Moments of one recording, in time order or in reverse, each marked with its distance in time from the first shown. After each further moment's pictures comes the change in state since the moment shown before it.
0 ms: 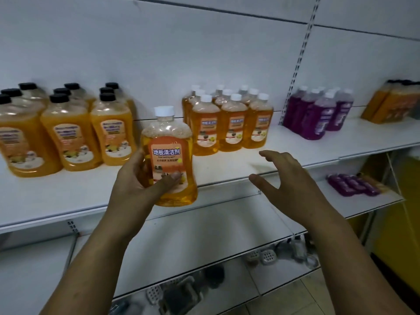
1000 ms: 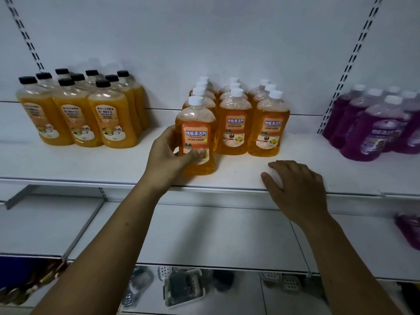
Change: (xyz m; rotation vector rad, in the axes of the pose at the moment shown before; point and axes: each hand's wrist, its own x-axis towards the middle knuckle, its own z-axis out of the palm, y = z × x) left_hand 0.076 -0.026 0.130 0.304 0.270 -0.008; right_hand 0.111 0.148 0.042 -0.114 -0.069 -0.219
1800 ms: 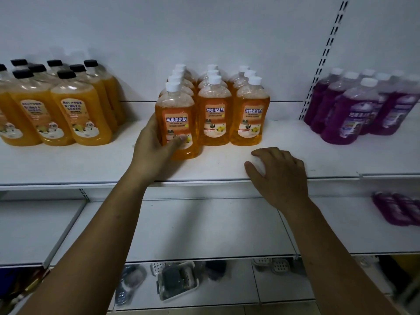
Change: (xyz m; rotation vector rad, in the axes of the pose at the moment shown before) left_hand 0.022 -0.012 0.016 0.119 -0.020 0.031; right_hand 0.003 0.001 0.004 0.009 0.023 0.037
